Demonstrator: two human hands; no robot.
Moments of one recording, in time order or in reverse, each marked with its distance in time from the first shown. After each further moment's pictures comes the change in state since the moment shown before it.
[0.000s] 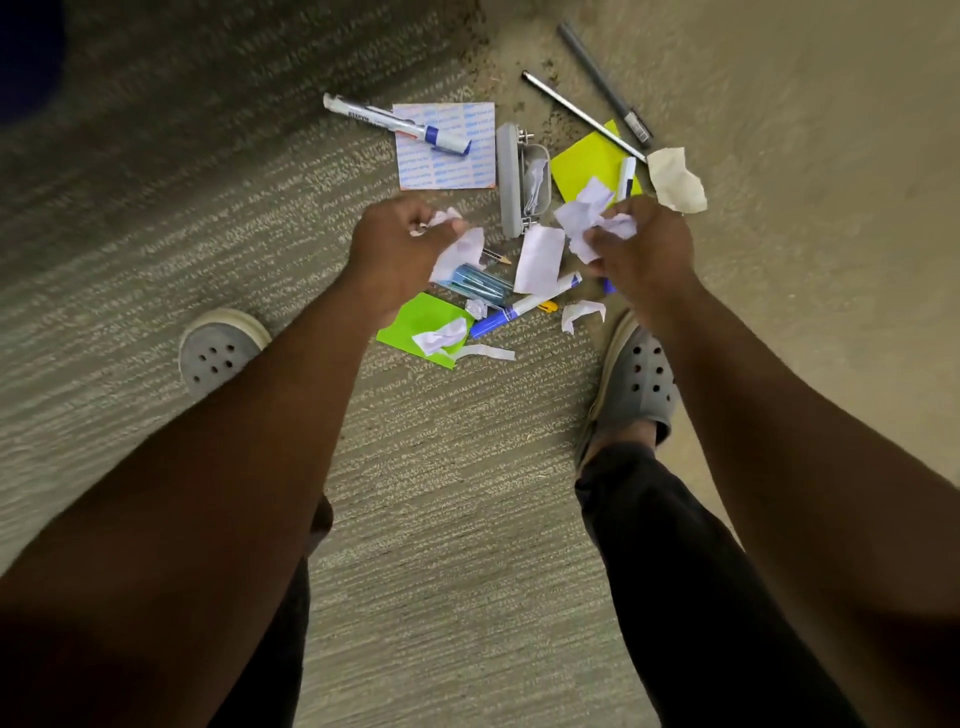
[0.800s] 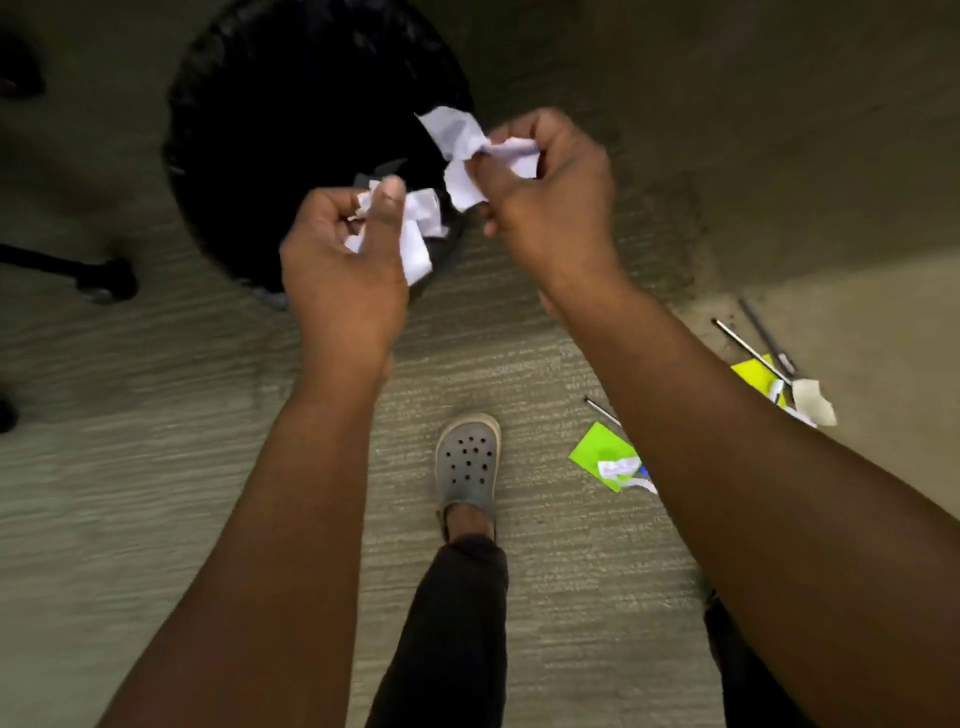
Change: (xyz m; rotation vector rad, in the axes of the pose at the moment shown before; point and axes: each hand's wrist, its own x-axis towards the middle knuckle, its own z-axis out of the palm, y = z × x) left_hand -0.131 0.136 -0.336 -0.367 0.779 0.308; right_hand -0.190 -0.416 0.121 0.453 -0.195 -0.553
